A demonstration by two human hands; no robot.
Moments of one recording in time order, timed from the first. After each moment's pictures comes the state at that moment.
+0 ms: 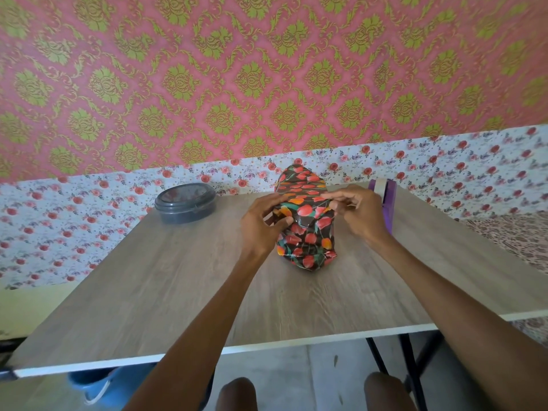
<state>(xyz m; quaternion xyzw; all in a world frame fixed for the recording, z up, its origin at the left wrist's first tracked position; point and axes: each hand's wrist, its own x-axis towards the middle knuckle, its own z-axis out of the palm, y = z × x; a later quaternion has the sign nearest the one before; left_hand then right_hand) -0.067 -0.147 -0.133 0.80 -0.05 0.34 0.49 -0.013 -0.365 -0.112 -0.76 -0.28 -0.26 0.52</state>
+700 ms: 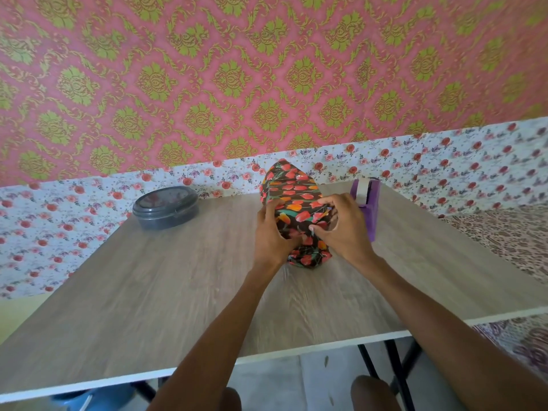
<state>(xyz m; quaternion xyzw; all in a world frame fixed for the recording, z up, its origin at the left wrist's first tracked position) -0.044 -0.205 -0.151 0.85 -0.03 0.29 0.43 -0.002 -0.377 -0.147 -0.82 -0.24 -0.35 0.38</state>
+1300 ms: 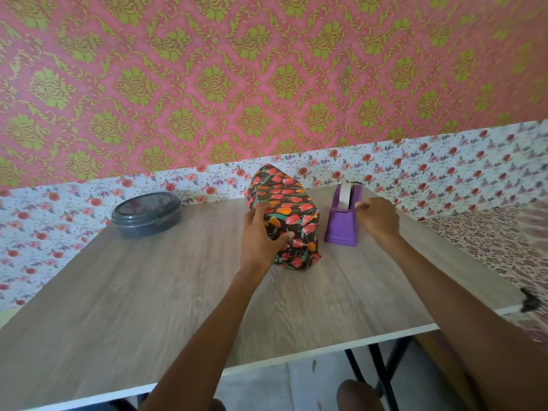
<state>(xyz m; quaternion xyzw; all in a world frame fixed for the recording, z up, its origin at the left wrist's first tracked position) -0.035 -0.214 -0.144 0.87 0.00 0.29 0.40 0.032 -0.453 -0.114 -0.90 0.08 -0.20 0.39</state>
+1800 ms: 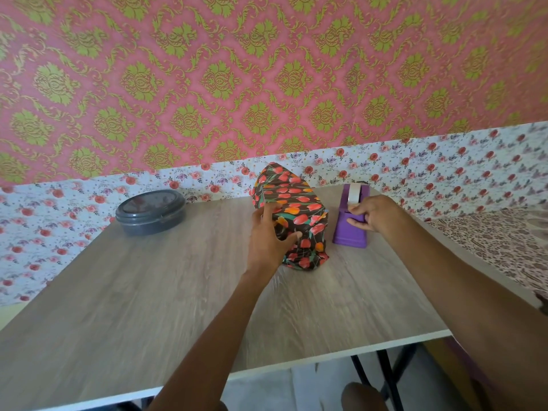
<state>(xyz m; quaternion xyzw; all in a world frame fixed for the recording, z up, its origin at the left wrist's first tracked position) -0.032 -0.214 -0.145 0.87 -0.02 0.28 0.40 0.056 -0.438 -0.091 -0.64 0.18 0.07 0.74</state>
